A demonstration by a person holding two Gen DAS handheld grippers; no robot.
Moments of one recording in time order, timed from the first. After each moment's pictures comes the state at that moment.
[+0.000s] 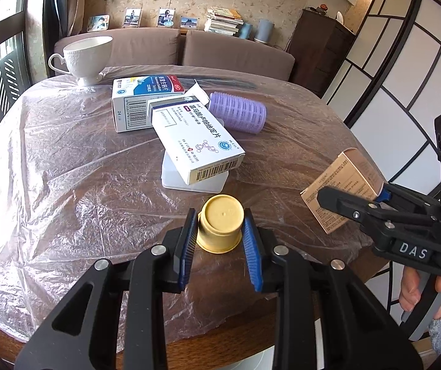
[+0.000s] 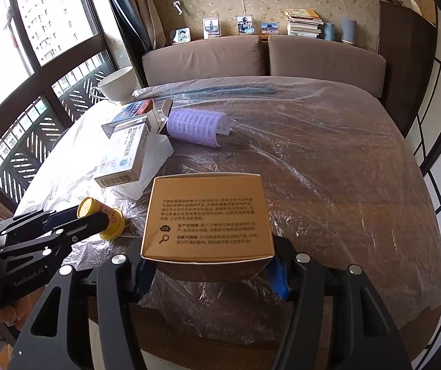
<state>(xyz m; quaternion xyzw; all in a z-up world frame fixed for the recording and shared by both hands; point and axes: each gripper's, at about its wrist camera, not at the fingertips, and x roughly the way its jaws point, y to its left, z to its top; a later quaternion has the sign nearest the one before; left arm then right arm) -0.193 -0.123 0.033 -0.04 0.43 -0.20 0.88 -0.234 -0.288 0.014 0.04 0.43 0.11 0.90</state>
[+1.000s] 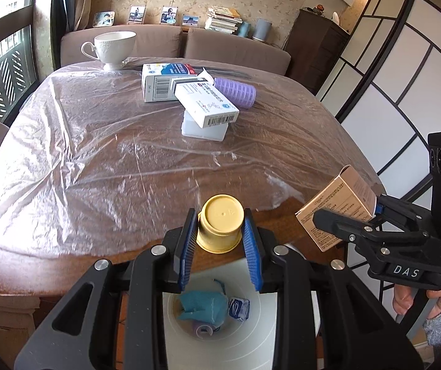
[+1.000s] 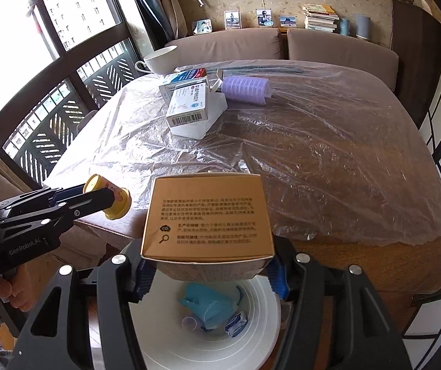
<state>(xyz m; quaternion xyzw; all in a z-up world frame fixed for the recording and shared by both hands) -0.263 -0.088 0.048 -0.05 0.44 -0.20 0.87 -0.322 -0.256 0.017 0.03 0.44 0.15 0.88</state>
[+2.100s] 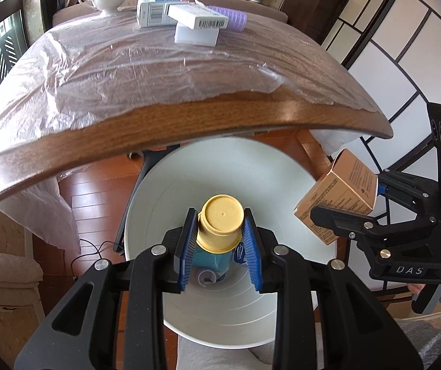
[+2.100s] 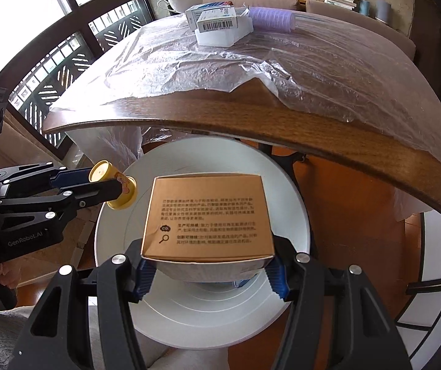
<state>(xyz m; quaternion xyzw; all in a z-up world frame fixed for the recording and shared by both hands) -0.328 -0.089 -0.009 -0.01 0.51 -0.21 0.83 -0.384 -0.240 -0.040 -0.01 0.52 0.18 0.84</state>
